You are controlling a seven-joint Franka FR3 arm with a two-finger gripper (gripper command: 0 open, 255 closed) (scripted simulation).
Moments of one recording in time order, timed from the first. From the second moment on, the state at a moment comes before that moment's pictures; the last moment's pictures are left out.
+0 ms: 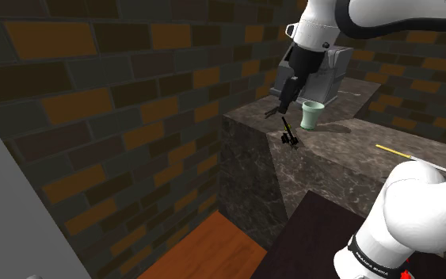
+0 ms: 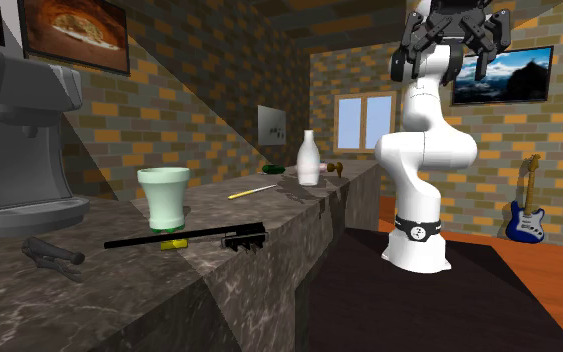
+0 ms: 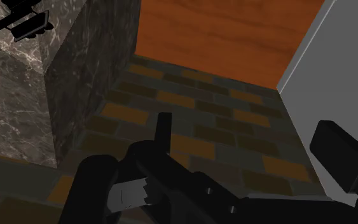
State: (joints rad) arm 0.02 -0.80 0.04 -2.33 -0.05 1.71 -0.09
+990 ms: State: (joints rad) arm -0.09 -0.42 -0.12 -2.21 -0.16 1.82 -0.20
